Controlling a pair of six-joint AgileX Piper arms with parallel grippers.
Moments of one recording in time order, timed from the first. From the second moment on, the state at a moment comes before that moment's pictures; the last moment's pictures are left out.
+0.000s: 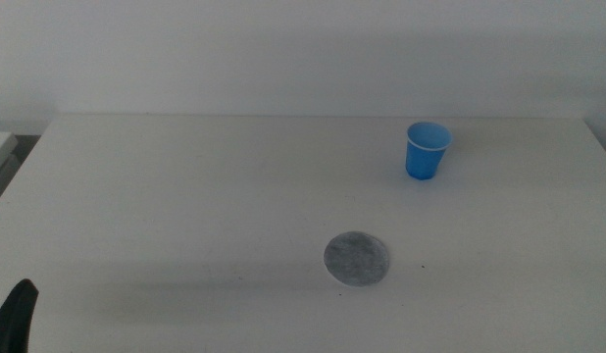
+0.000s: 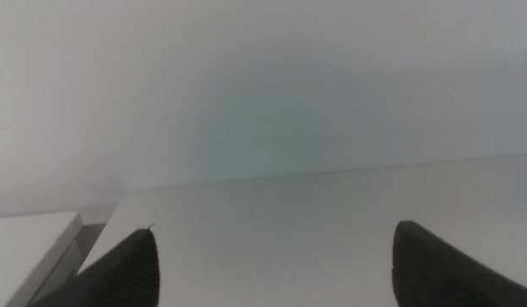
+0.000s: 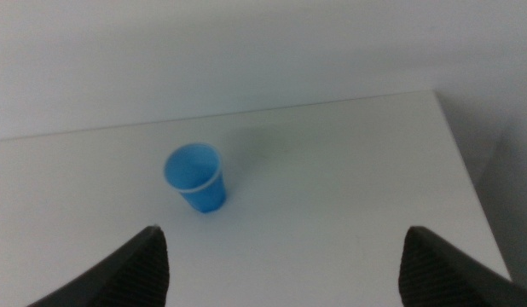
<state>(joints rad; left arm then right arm) -0.10 0.00 0.00 0.10 0.09 -0.07 0.00 1.02 -1.14 0.06 0.76 0.09</state>
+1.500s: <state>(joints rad) -0.10 0.00 0.00 0.10 0.09 -0.07 0.13 2.17 -2.00 0.15 1.02 0.08</state>
